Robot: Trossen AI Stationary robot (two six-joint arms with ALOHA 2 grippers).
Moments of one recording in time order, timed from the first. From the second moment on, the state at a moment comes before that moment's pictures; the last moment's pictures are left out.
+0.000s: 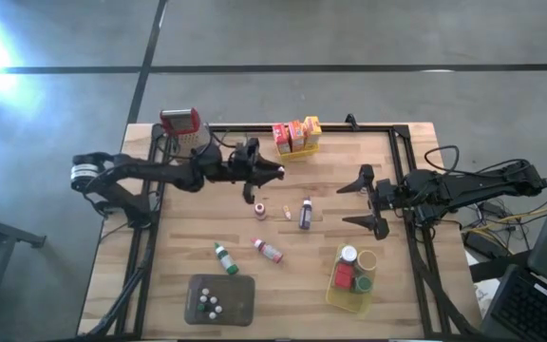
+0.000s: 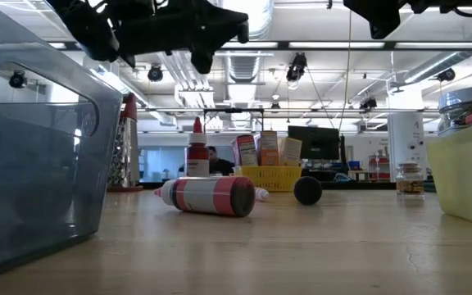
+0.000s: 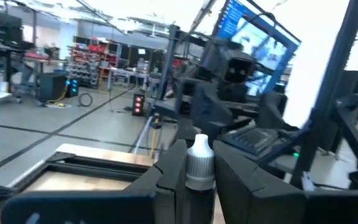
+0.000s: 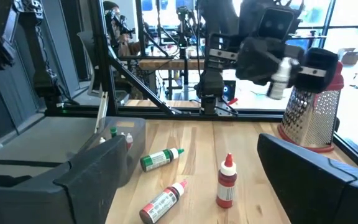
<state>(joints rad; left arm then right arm) 0.22 1.44 0.75 0.93 0.26 -0.22 0.16 0.68 0.50 0.13 0.03 0.07</state>
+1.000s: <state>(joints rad) 0.13 1.45 0.75 0.93 0.20 -0.18 0.16 0.84 0.50 0.35 0.08 0.11</state>
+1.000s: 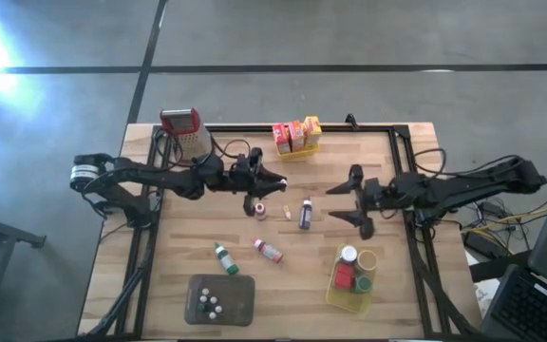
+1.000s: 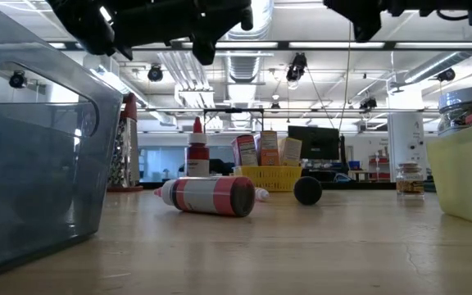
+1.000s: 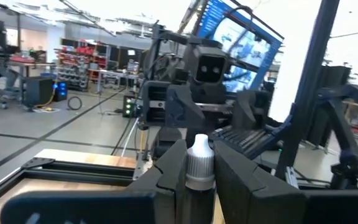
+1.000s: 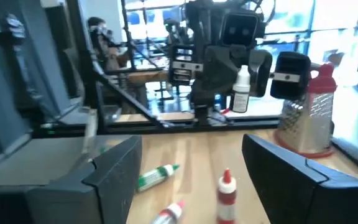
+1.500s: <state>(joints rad) 0.06 1.47 0.81 0.93 -0.03 -0.11 0.10 1.08 0.58 0.45 0.37 0.07</state>
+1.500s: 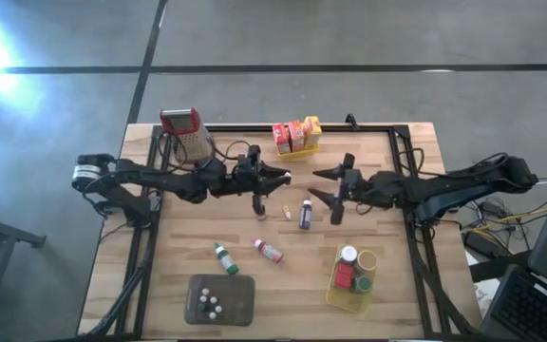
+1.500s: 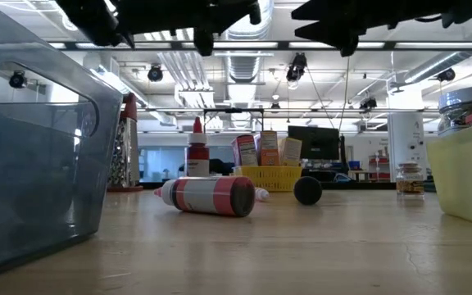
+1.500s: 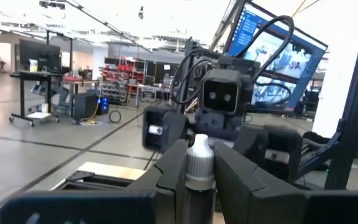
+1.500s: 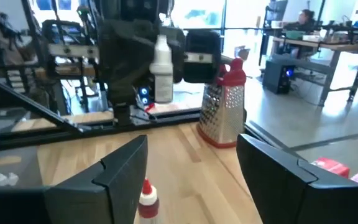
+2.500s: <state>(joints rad) 0.06 1.65 1.01 0.88 0.03 -0.05 0.10 1.13 0.61 0.48 0.31 0.08</state>
